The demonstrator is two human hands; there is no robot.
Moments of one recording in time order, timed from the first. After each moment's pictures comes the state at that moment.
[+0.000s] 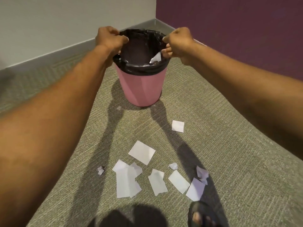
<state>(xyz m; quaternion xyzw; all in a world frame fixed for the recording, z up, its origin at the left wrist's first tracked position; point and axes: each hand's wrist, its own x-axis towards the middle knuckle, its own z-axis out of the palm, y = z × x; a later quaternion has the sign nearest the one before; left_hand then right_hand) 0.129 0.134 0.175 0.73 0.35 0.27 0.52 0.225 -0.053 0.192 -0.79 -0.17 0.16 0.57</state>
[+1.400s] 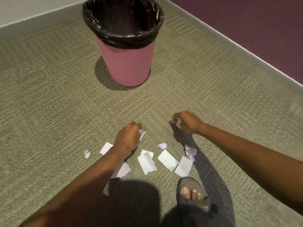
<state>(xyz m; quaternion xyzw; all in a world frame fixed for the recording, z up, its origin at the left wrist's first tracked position) -0.033 -0.043 -0.057 0.96 0.16 -0.09 0.22 0.152 -0.242 -0.051 -0.89 -0.35 0.28 0.08</state>
